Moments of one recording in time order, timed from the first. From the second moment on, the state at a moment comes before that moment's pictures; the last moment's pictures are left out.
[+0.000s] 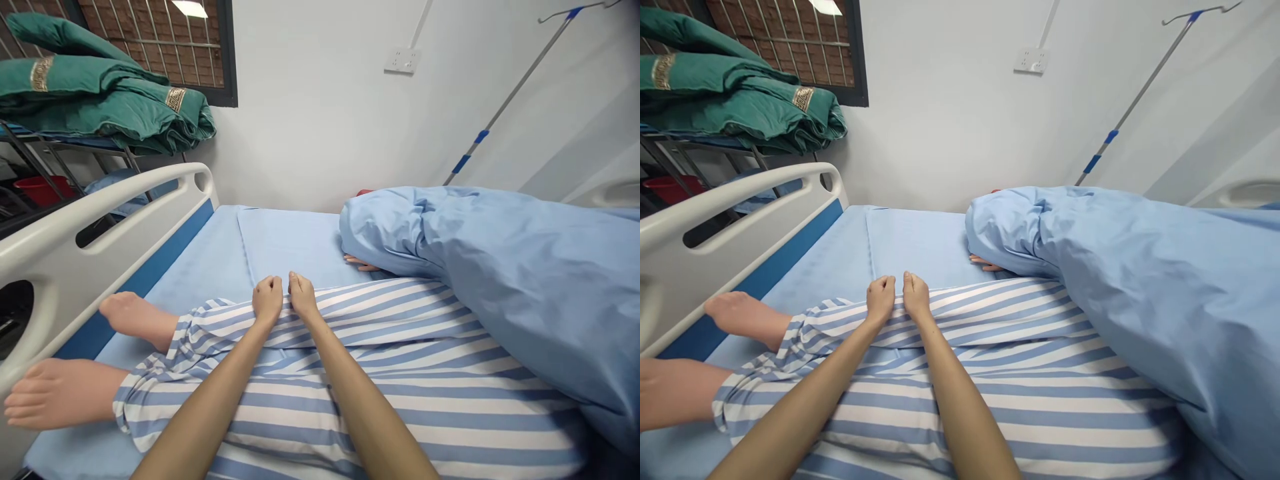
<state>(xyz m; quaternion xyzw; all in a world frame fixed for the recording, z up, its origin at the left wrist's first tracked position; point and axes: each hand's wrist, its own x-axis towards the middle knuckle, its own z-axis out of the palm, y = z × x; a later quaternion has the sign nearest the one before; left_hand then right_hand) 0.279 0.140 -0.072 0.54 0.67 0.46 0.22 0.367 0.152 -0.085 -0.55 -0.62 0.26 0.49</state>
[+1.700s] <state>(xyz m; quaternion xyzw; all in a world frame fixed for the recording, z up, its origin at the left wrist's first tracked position) 0.442 0.141 -0.062 0.62 0.54 0.48 0.30 0.539 0.140 -0.040 -0.60 -0.61 0.13 0.51</state>
